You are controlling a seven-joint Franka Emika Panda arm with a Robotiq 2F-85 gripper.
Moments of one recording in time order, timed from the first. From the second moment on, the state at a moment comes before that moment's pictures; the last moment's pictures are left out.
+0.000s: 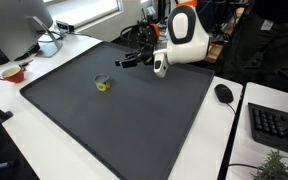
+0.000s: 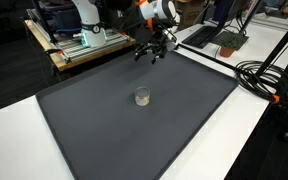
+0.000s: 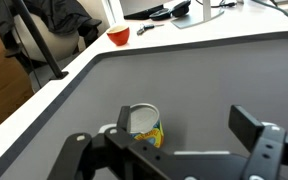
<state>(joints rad) 0.22 0.52 0.22 -2.16 -1.44 1.68 -0.21</state>
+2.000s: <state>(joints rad) 0.12 0.86 0.14 -1.84 -1.58 1.78 -0.41</state>
